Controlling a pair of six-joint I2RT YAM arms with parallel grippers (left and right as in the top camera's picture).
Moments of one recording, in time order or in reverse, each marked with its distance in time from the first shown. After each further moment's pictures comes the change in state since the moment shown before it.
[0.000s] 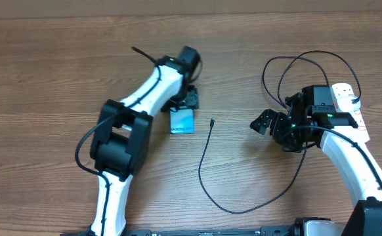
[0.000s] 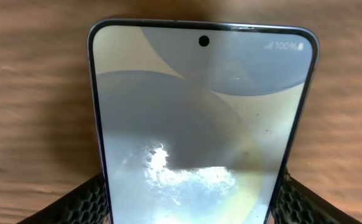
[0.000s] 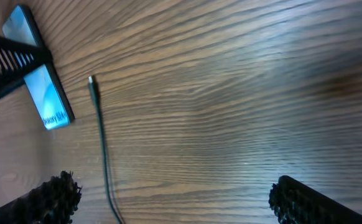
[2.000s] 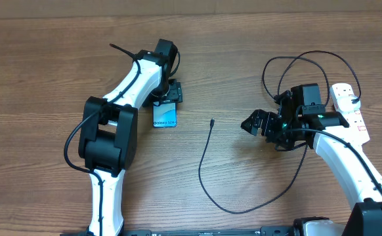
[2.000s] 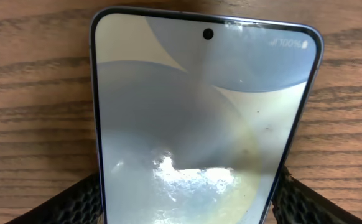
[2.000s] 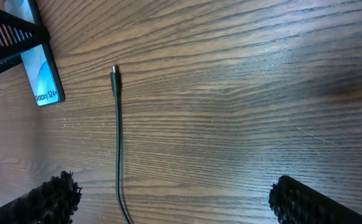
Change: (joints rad) left arm 0.085 -0.001 -0.001 0.003 -0.005 0.084; right arm 0.065 0.000 0.000 0.040 -0.010 0.000
